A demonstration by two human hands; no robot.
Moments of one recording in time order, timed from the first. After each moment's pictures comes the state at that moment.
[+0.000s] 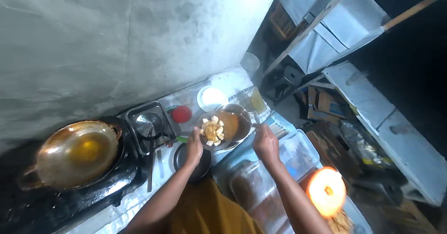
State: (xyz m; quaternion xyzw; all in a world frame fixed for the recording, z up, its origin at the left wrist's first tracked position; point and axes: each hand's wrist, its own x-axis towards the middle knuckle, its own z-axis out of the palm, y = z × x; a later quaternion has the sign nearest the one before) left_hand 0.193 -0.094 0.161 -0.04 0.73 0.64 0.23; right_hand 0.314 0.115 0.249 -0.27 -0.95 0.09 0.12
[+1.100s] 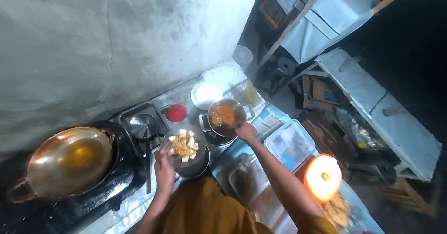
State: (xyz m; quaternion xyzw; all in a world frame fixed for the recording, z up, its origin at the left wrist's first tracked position) left_hand 0.224 -0.196 0.146 -0.08 0.70 0.69 0.17; right_hand 0.268 0.139 0.185 -0.42 -0.84 0.25 -0.23
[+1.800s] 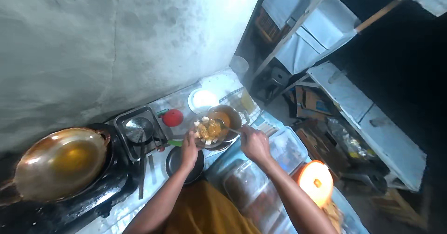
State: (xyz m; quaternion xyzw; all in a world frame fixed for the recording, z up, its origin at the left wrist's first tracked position) left_hand 0.208 -0.088 0.156 -0.04 0.68 0.68 0.26; right_hand 0.320 0.106 0.280 -0.24 -0.97 0.10 0.00
